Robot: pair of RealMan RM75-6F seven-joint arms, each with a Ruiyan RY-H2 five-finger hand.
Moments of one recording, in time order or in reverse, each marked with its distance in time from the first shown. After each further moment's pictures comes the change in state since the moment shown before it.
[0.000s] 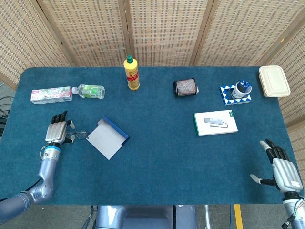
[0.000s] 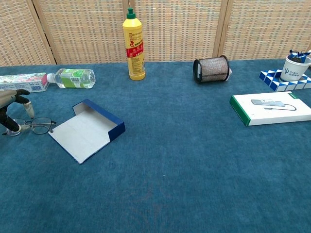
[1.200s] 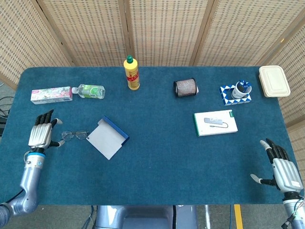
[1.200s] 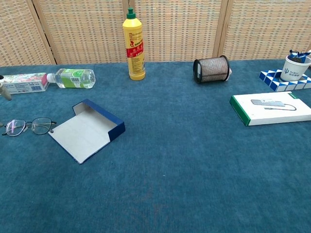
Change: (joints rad) left arm 0.131 0.172 -0.005 -0.216 0.147 0.111 -0.020; right arm -0.004 -0.005 0.001 0.004 -0.006 0.013 -0.009
